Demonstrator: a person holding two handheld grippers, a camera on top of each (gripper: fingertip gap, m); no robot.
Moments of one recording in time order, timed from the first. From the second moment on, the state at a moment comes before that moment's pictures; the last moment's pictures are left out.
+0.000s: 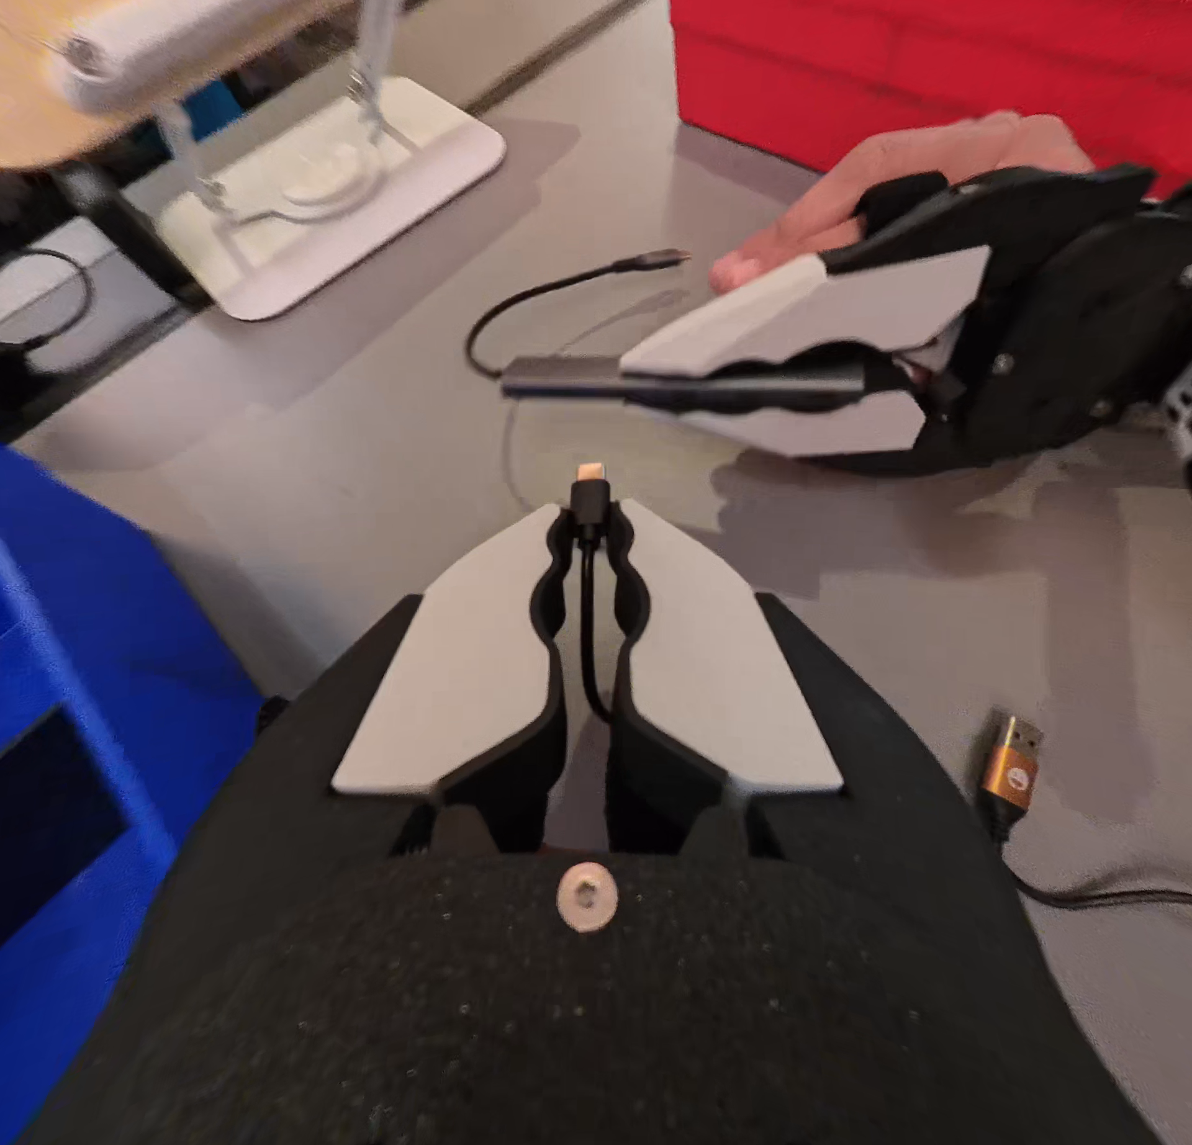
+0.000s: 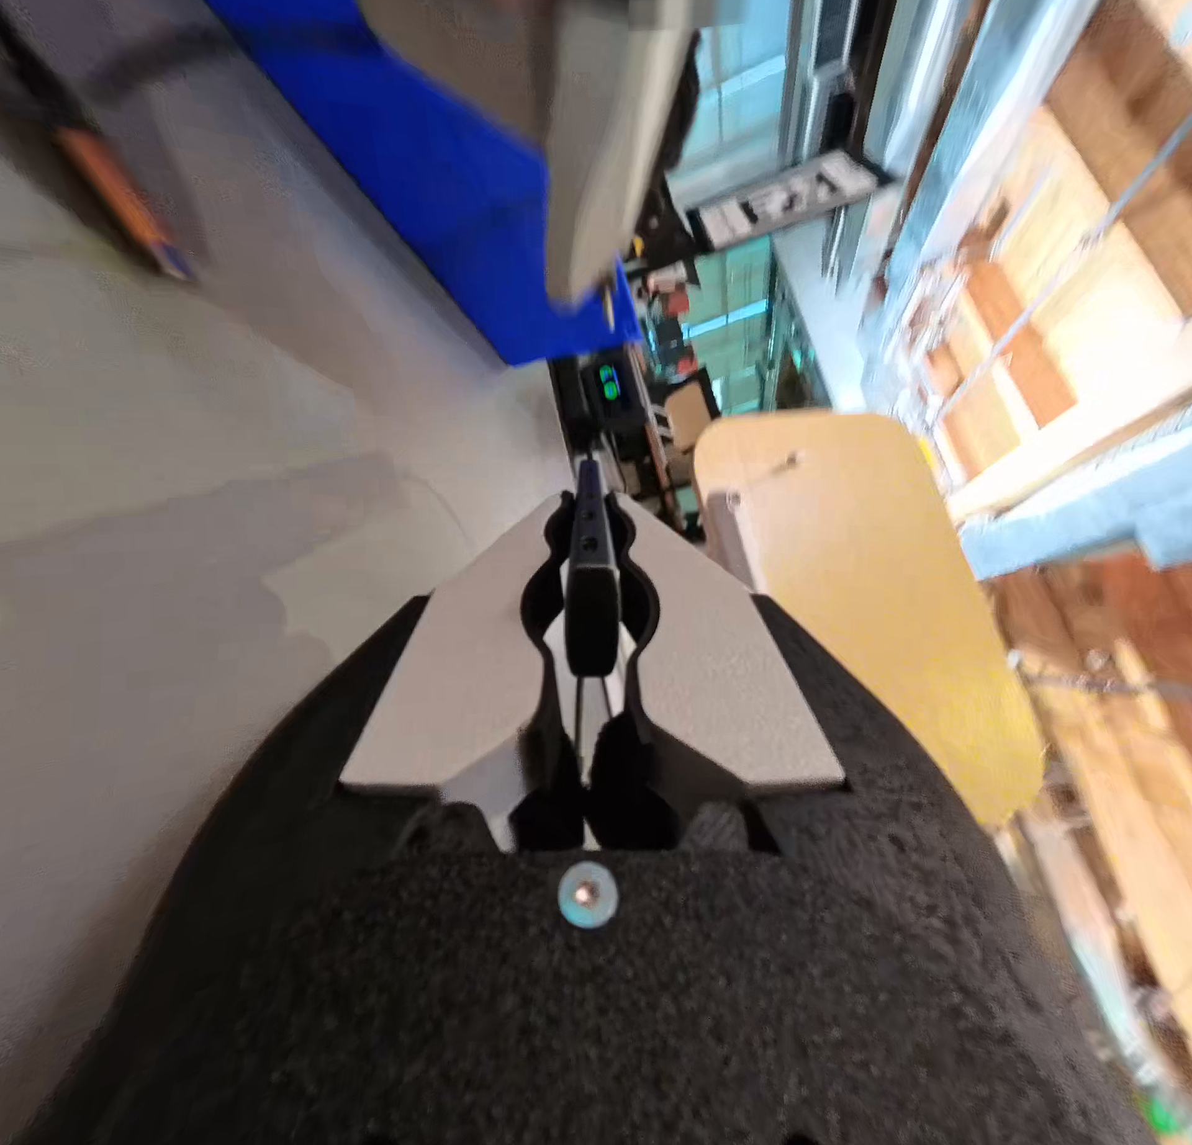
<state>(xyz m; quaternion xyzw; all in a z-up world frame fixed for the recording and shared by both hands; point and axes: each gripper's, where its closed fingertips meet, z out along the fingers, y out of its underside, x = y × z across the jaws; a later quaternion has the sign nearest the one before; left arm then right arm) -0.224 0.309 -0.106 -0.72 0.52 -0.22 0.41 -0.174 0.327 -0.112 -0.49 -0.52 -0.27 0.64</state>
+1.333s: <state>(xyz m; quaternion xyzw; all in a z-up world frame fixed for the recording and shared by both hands) -0.244 0.258 -0.112 -0.68 0.53 -0.28 0.42 0.212 0.334 -0.135 -0.96 0.04 0.04 0.27</state>
